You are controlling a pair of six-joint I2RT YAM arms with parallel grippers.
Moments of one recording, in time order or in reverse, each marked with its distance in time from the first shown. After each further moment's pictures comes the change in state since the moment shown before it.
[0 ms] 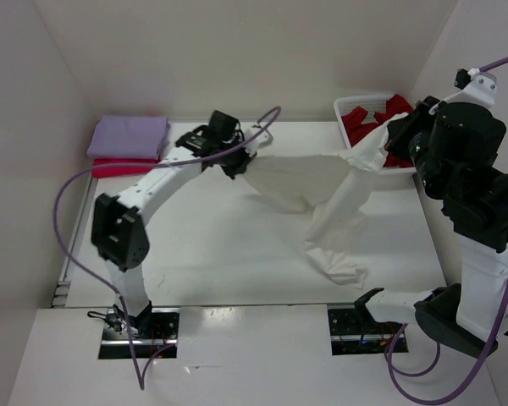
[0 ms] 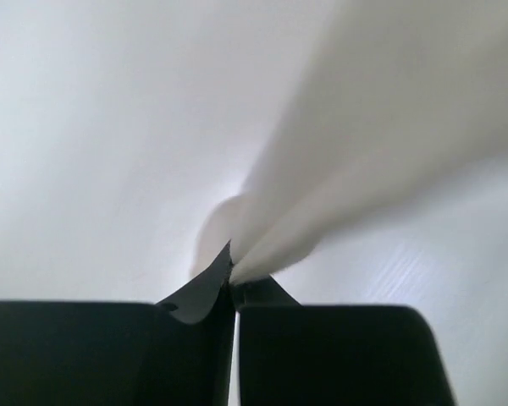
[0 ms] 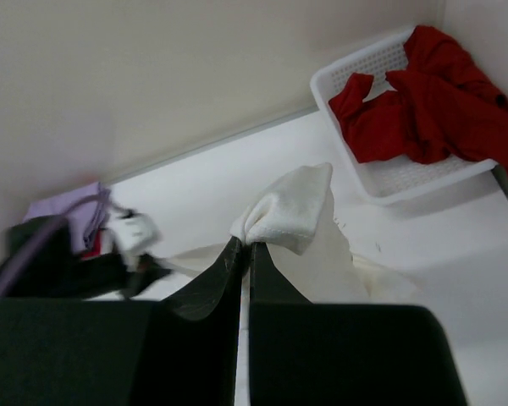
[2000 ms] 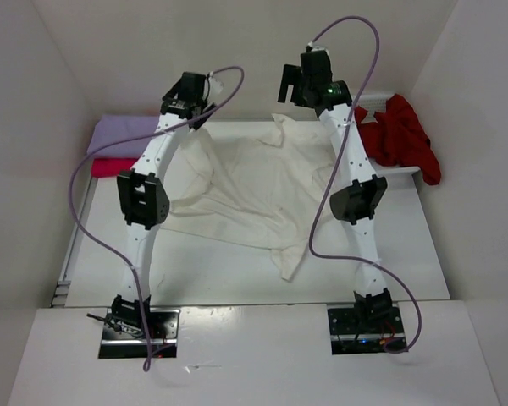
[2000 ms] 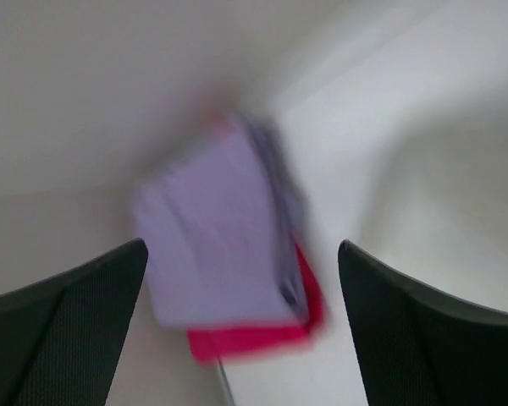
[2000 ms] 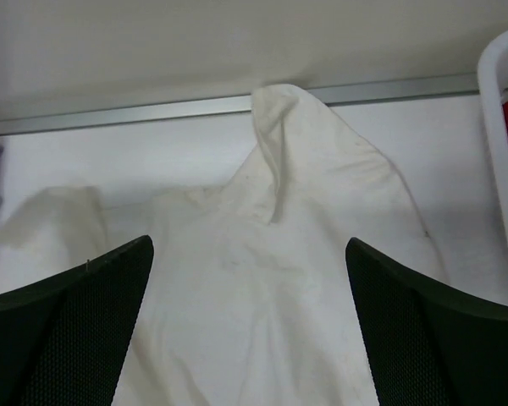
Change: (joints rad) left arm 0.296 0.497 0.818 -0.095 -0.721 0.253; right arm -0.204 1.231 0.674 0.251 -0.410 -0.171
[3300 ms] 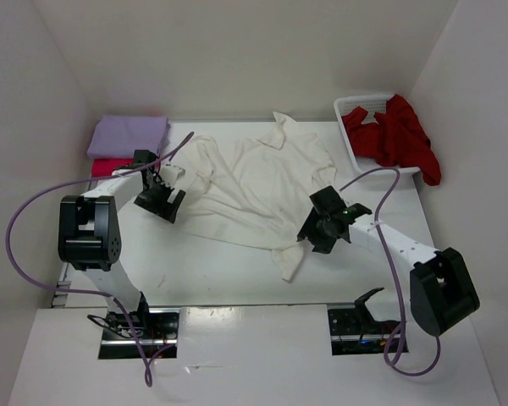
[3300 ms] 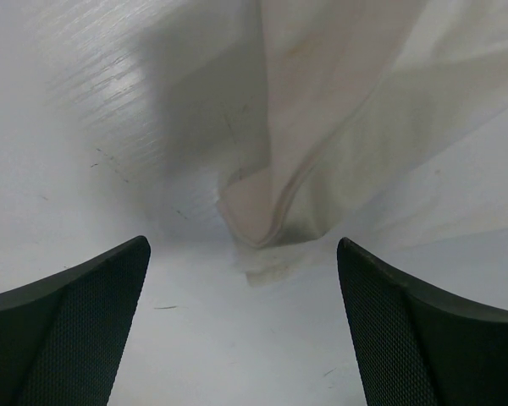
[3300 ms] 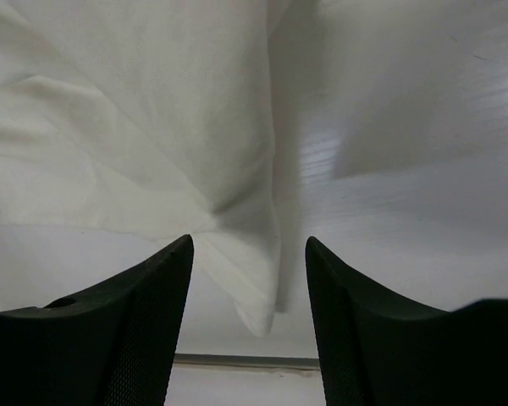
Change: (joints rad) left arm 0.272 -0.678 -1.395 0.101 0.564 -0.210; right arm 0.172 -1.190 -2.151 0.339 -0.146 0.682
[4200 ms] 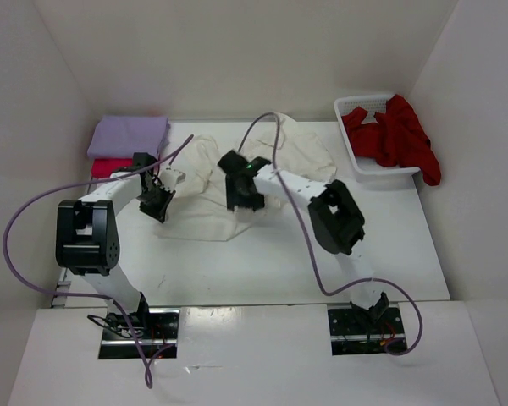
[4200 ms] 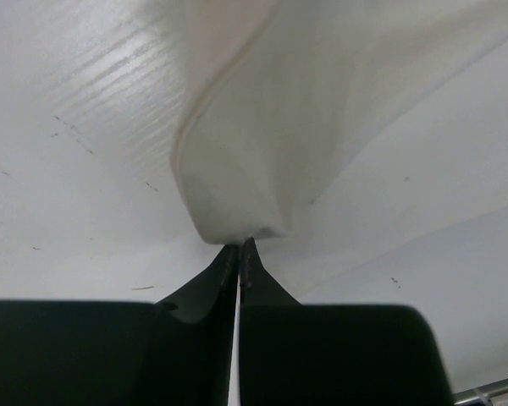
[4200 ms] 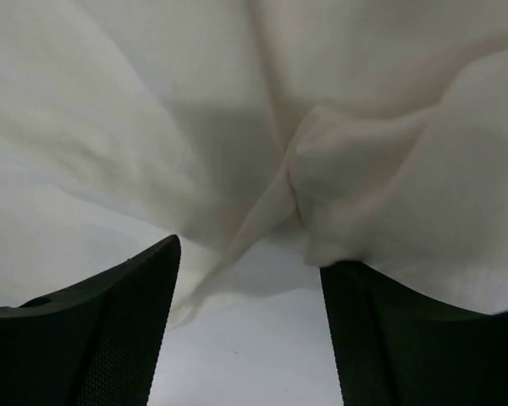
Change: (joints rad) left arm 0.000 -0.040 -0.025 -0.044 0.042 0.008; right arm 0.255 0.866 1.080 -0.169 0.177 -0.315
